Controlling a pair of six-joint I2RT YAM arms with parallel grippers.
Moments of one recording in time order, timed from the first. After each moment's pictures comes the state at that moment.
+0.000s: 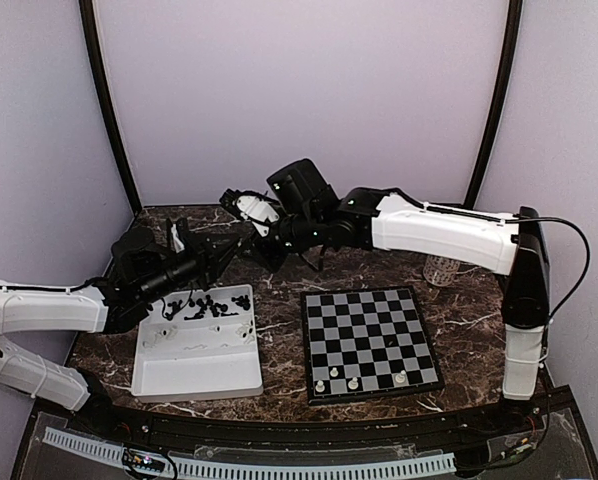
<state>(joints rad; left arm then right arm) -0.68 1.22 0.54 0.64 0.15 -1.46 1.05 1.98 1.83 -0.44 -0.10 -0.13</state>
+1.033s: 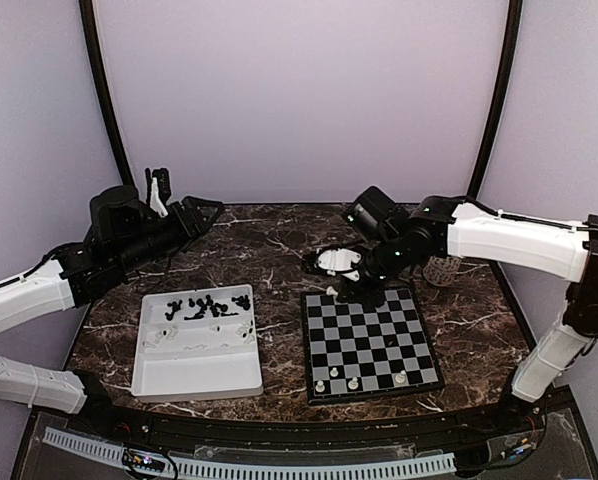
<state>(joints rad) -0.67 1.06 0.82 0.08 -0.03 -0.86 0.92 1.63 1.40 -0.79 -0.10 -0.49</state>
